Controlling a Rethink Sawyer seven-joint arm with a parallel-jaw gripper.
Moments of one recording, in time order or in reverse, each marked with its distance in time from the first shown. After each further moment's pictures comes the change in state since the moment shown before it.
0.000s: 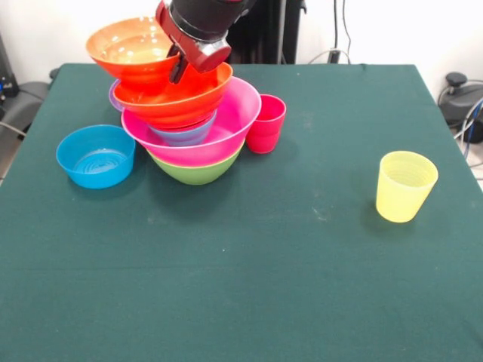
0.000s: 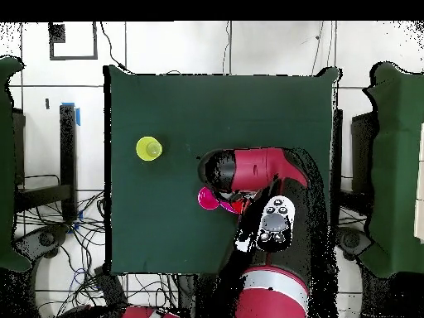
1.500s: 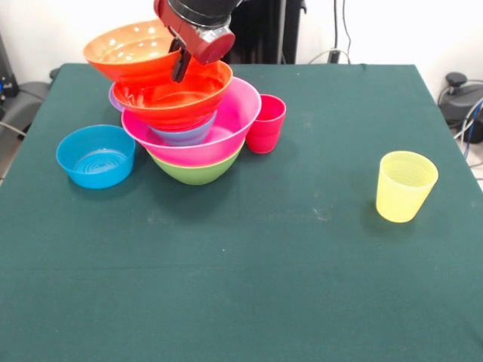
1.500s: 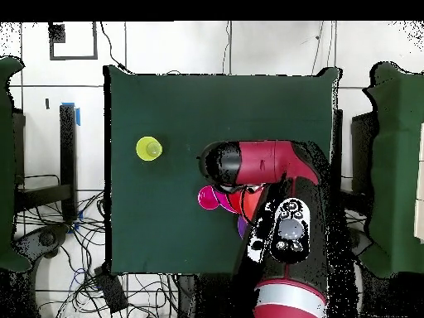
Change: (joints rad) arm -0.052 -0.078 0.080 0.000 0.000 0.000 0.000
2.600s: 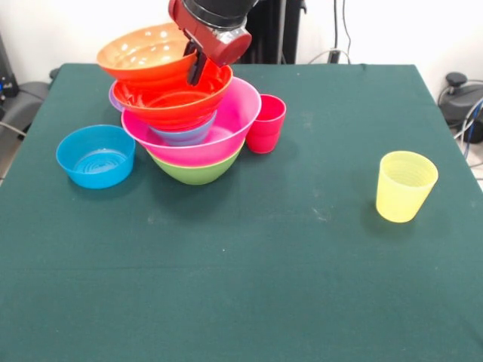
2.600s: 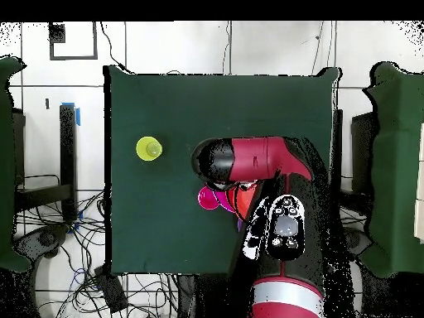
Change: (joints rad) arm 0.000 -0.009 0.038 0.000 0.000 0.015 0.000
